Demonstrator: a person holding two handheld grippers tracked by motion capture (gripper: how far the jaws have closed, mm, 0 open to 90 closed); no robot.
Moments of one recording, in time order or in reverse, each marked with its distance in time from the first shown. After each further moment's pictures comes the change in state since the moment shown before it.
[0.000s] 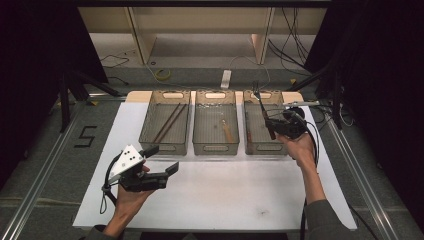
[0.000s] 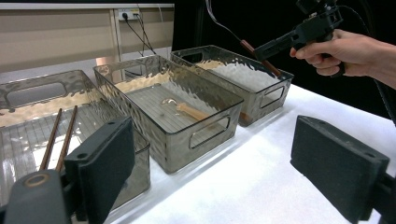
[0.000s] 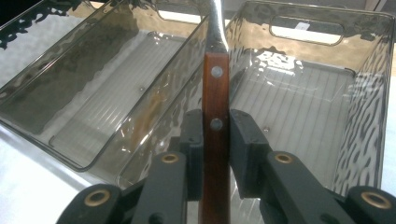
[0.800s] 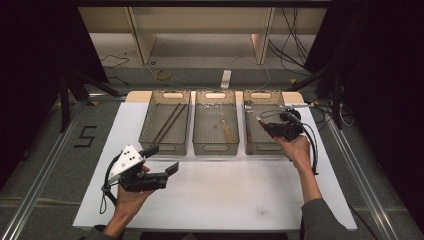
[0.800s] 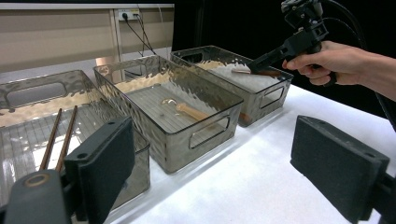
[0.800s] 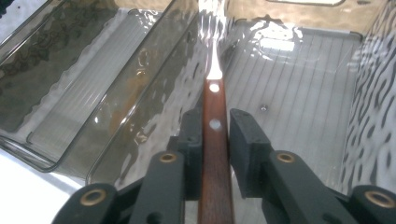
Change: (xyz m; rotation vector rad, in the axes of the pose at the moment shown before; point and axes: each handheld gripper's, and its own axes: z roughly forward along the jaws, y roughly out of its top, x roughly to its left) left arm 0.000 0.000 0.000 -0.002 0.000 -0.003; right arm -0.009 -0.009 0.020 0.070 -0.020 0.073
